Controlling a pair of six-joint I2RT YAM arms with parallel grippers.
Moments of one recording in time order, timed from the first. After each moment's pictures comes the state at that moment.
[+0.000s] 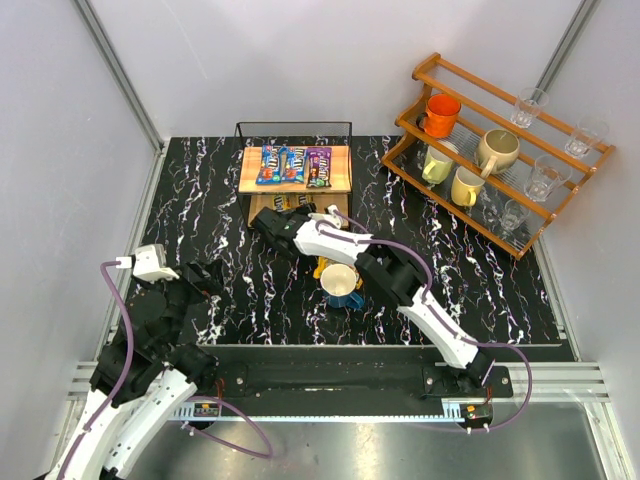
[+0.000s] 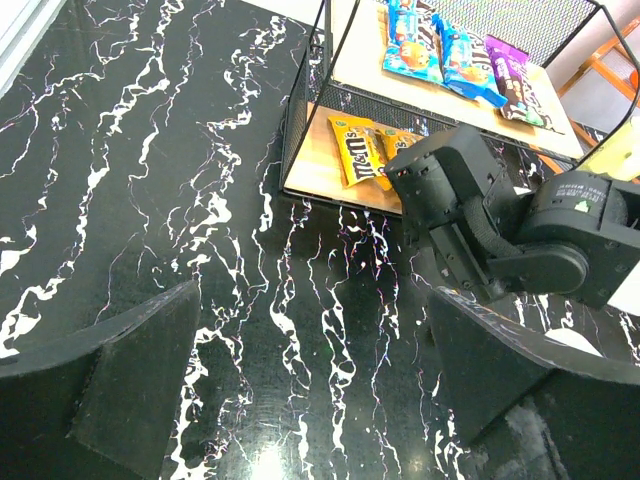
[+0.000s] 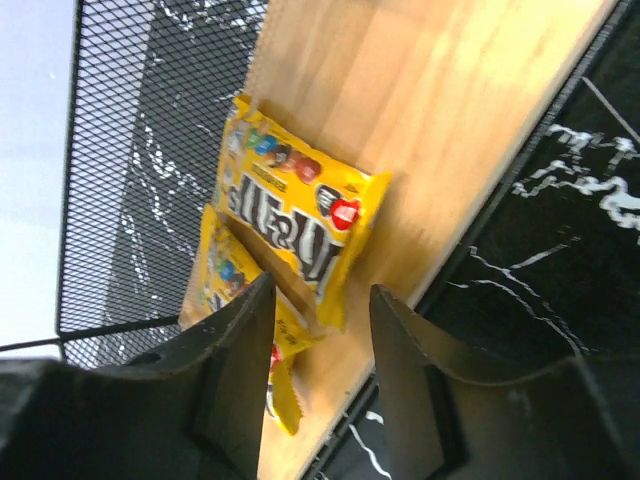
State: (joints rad) left arm -0.54 0.17 0.64 -0.66 -0.48 -0.44; right arm 0.95 2.52 2.09 -0.67 1.03 2.05
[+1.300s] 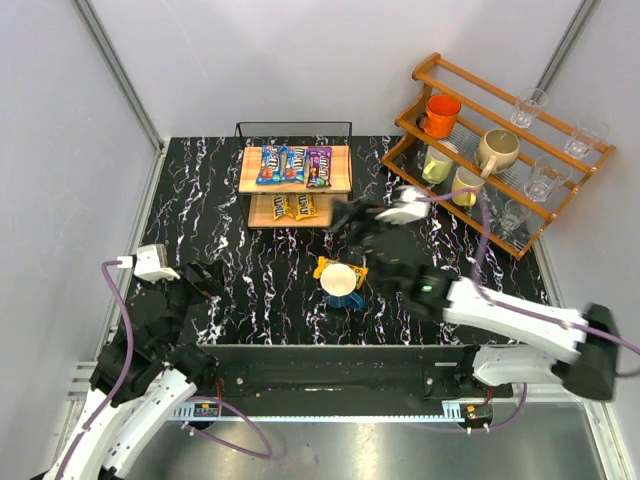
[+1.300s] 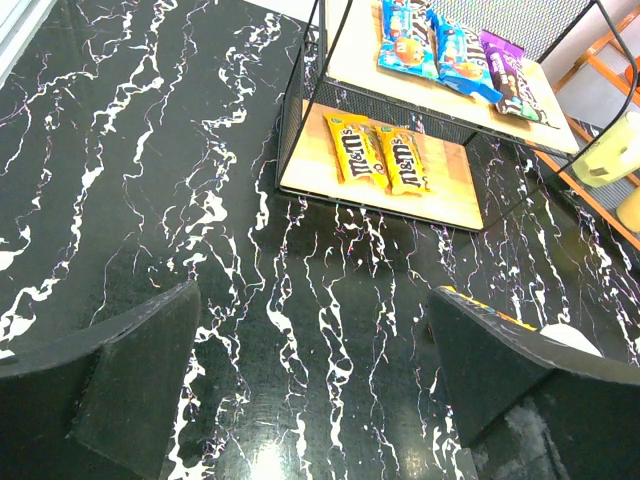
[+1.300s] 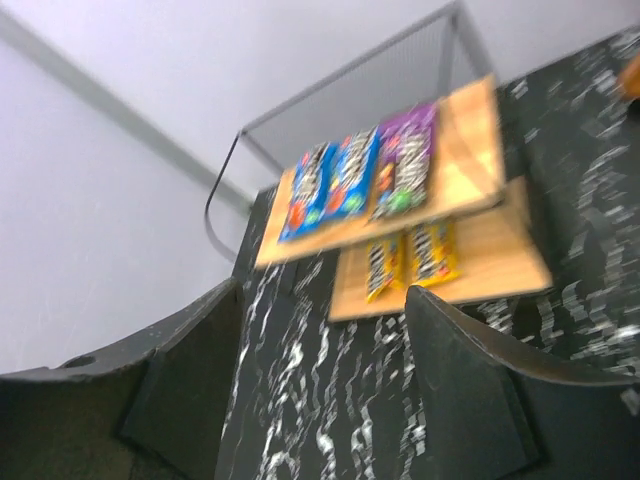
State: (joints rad) left arm -0.55 0.17 0.64 -0.67 -0.48 -0.45; right arm 1.13 1.28 0.96 0.31 0.89 0.68
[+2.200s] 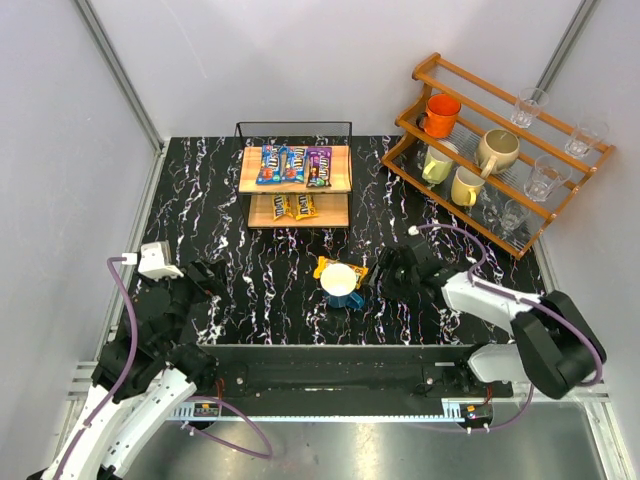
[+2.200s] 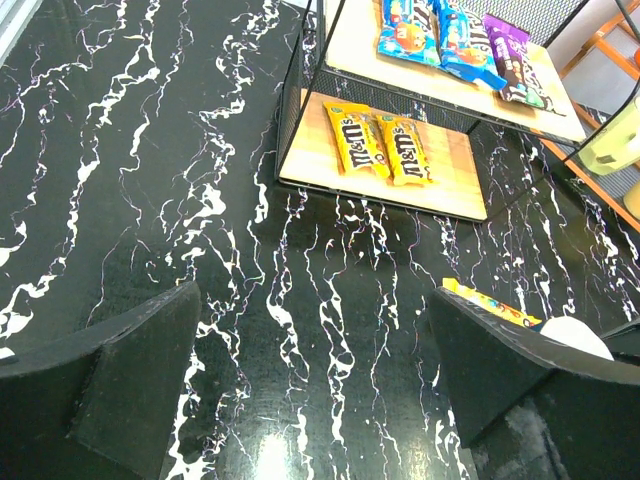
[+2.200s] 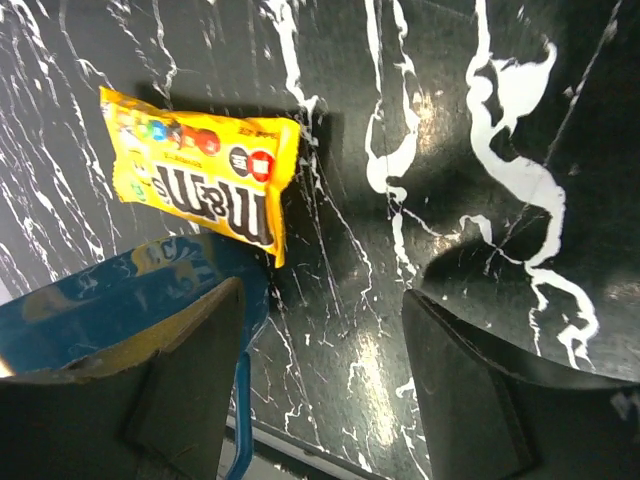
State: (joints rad) left arm -0.55 0.20 0.64 -0.67 -0.47 -0.44; right arm 0.56 1.27 0.55 -0.13 -0.10 0.94
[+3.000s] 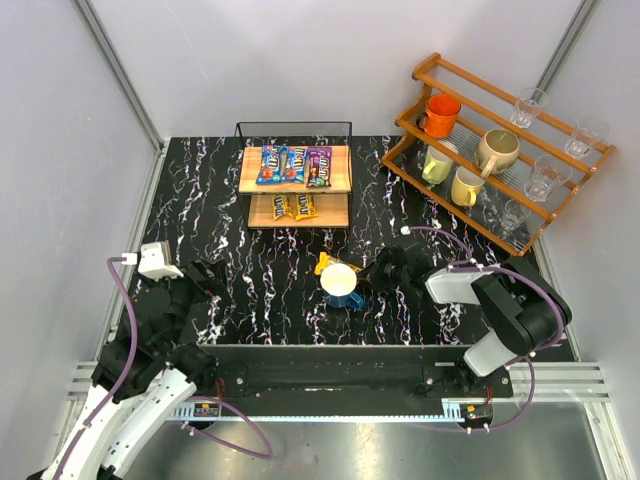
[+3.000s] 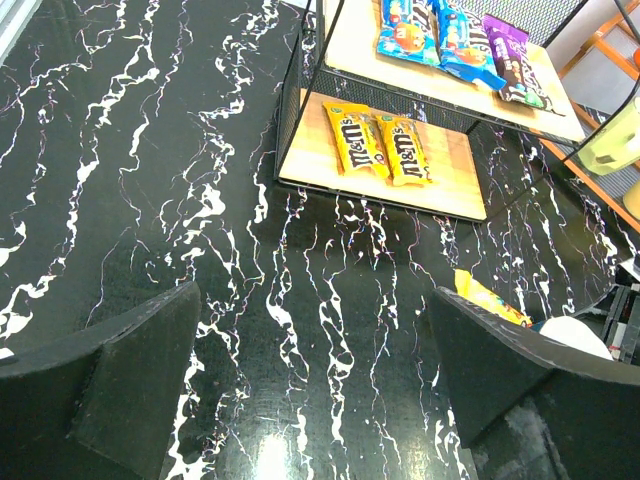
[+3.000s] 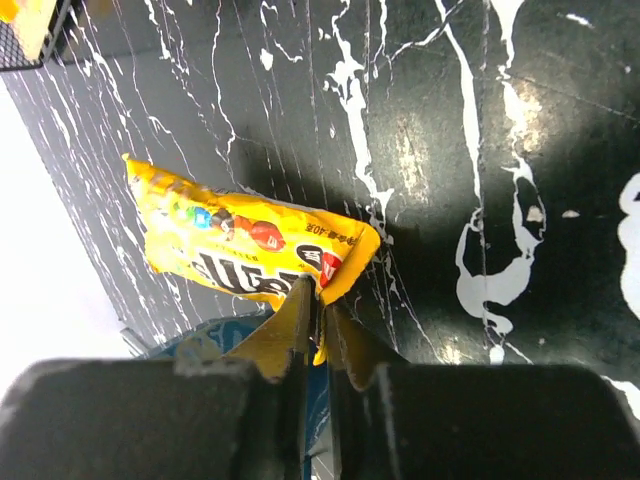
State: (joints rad) left arm -0.55 0.20 0.64 -0.67 -0.47 -0.44; right arm 0.55 1.57 0.51 0.32 -0.21 1.11
